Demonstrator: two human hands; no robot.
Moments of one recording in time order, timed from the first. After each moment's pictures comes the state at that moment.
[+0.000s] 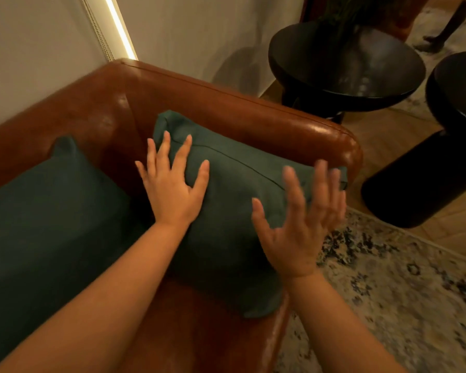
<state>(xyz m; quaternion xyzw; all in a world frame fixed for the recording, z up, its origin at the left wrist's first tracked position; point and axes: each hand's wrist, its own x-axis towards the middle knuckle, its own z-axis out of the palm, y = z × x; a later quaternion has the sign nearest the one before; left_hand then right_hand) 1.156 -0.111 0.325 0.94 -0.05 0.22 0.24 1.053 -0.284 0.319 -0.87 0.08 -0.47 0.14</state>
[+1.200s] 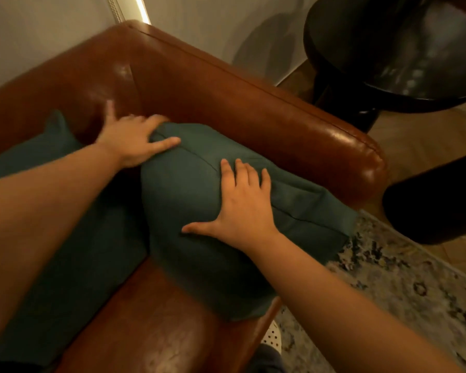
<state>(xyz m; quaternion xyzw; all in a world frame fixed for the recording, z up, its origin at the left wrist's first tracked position) 1.267 -0.041 0.351 0.97 -0.16 -0.08 -0.14 1.130 -0.271 0.335 -0.99 -0.09 0.04 0.13</state>
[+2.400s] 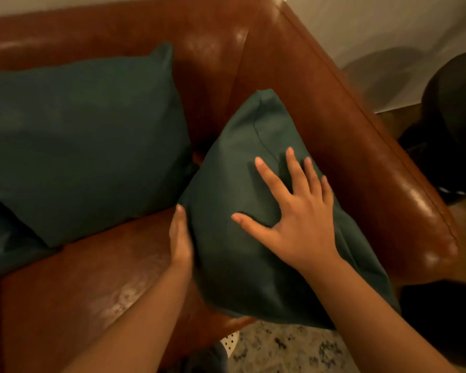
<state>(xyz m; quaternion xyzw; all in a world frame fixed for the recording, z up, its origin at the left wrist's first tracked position) 1.051 -0.136 0.188 0.47 0.46 0.14 0.74 1.138 -0.300 0.348 -0.94 -0.30 -0.03 0.16</state>
